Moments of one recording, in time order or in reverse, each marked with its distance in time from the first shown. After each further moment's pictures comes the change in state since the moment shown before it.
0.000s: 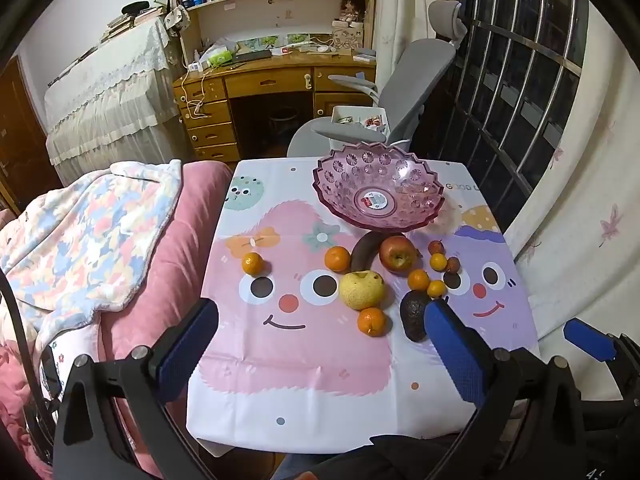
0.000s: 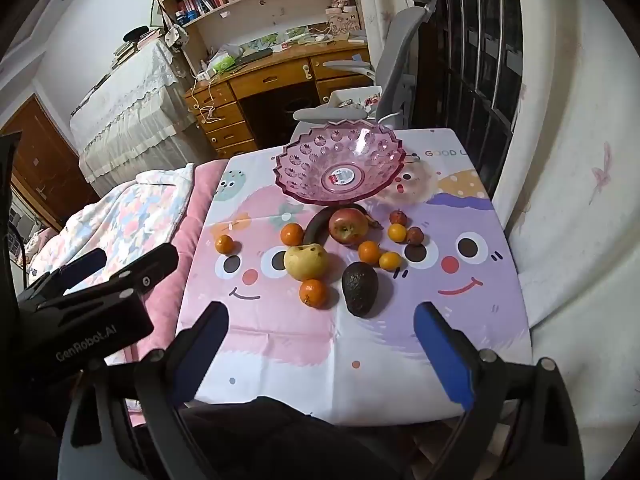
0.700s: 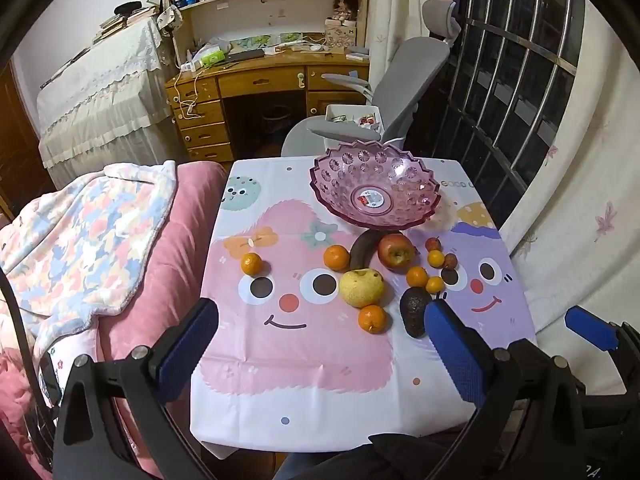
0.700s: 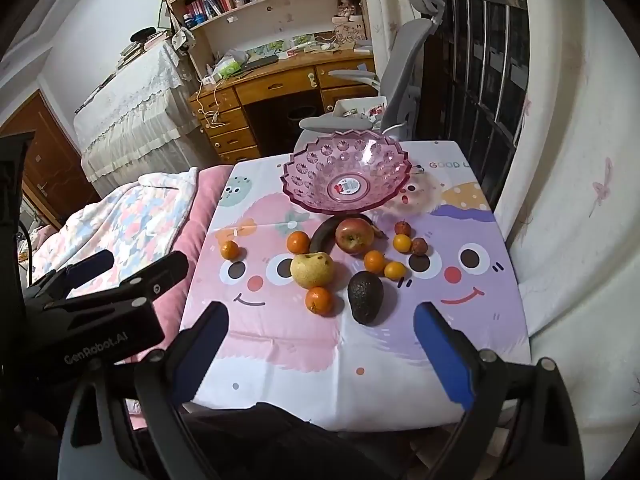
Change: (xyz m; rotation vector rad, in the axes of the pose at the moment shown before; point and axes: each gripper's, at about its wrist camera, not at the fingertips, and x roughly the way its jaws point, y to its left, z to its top) left arm -0.002 -0.001 -0.001 0.007 0.006 -0.021; right arm -0.010 0.015 0.003 -0.015 -0.033 -0.011
